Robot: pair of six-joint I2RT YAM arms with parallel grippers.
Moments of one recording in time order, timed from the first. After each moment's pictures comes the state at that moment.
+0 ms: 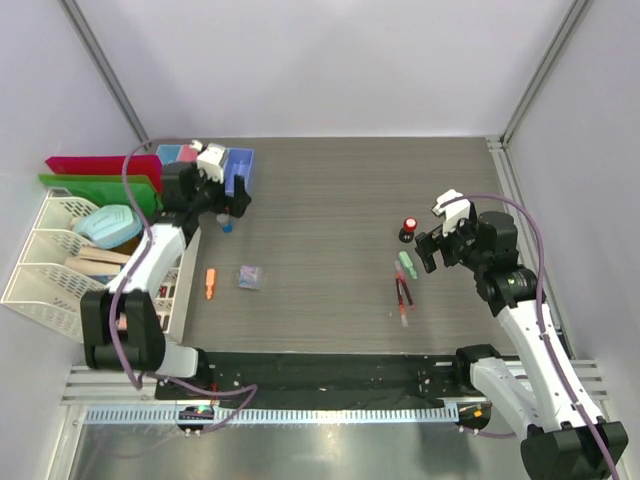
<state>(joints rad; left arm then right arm) -0.02 1.37 0.95 -0.05 0.40 0.13 0.12 0.78 0.75 -0.45 -0.28 -0.35</state>
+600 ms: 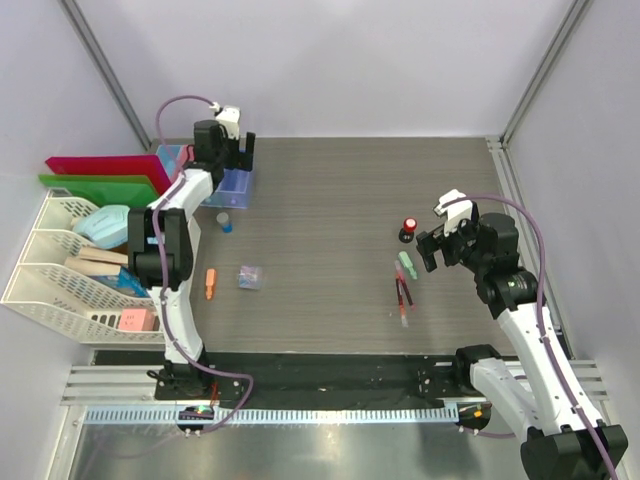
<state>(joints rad) -0.08 2.03 1.57 0.02 0.08 0.14 0.12 0.77 0.74 -0.43 -0.25 -0.34</state>
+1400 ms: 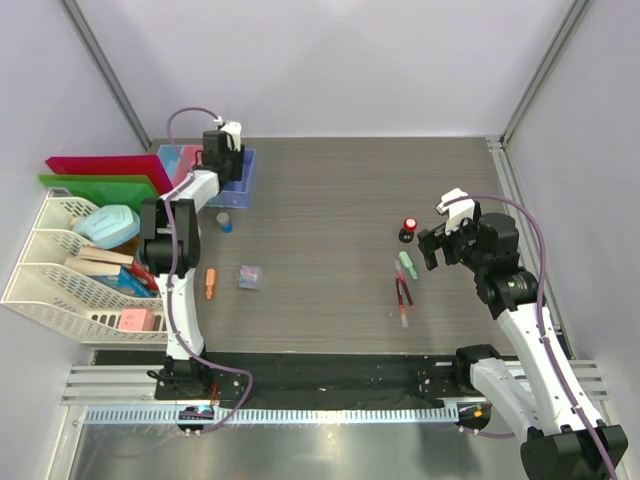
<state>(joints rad) -0.07 2.20 1.65 -0.05 -0.05 0.13 0.12 0.77 0.74 -0.41 -0.22 -0.33</state>
